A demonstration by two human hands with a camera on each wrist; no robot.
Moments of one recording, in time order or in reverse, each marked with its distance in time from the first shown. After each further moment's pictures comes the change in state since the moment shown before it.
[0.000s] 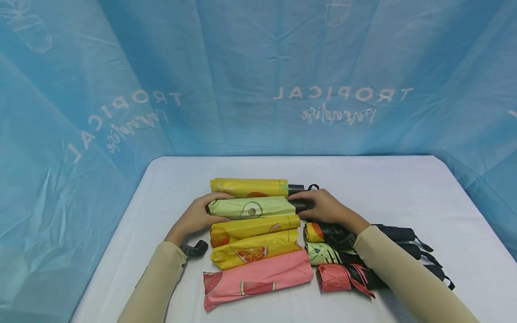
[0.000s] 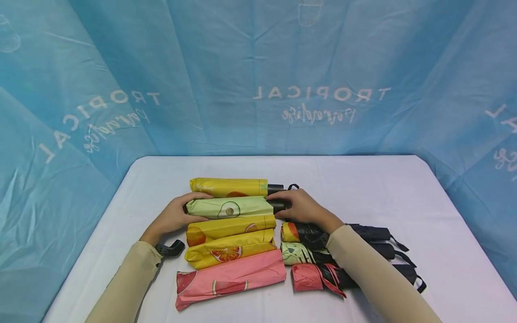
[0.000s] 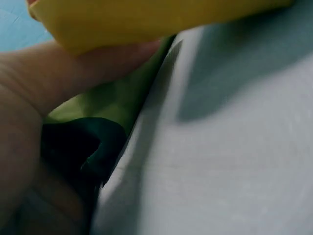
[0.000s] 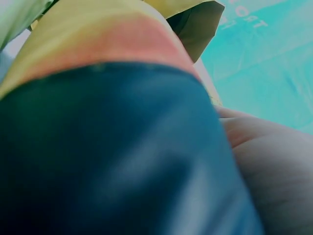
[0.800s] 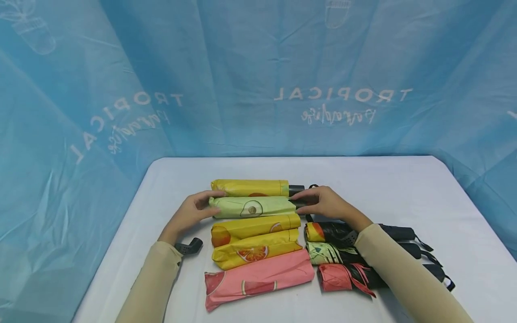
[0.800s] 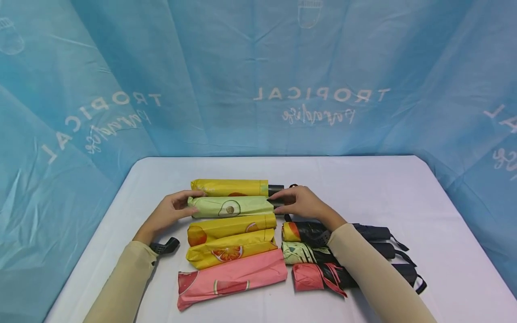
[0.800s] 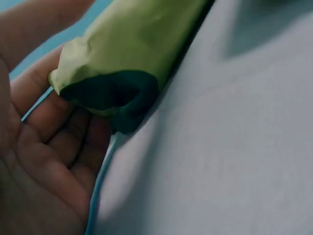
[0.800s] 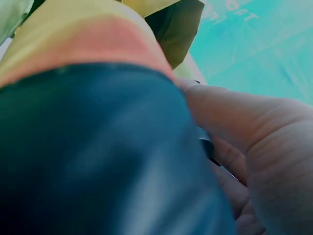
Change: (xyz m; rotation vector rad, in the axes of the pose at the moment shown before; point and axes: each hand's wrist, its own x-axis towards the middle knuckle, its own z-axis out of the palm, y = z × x) left_hand 0.003 -0.041 -0.019 -0.119 0.006 0.068; right_hand -0.003 0.000 -0.009 0.277 0.023 0.037
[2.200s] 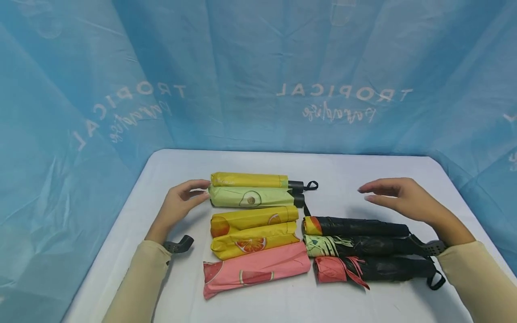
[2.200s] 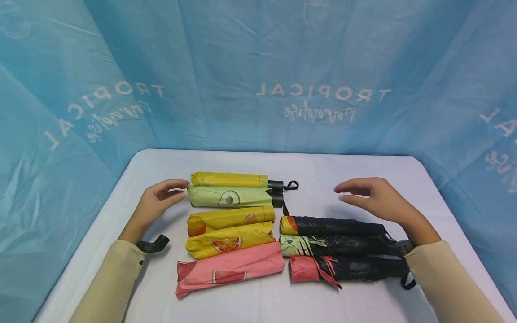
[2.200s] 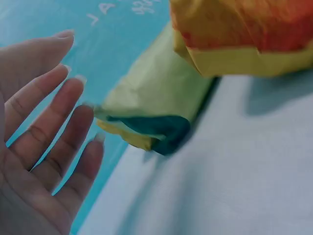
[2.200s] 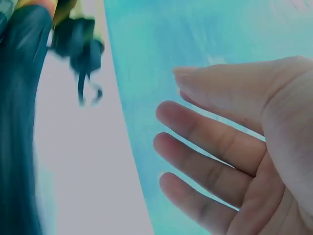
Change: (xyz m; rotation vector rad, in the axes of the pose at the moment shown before) left_hand -0.008 0.026 -0.007 -0.033 0.228 0.082; right_hand -0.130 -0.029 -0.120 -0.335 0.207 0.069
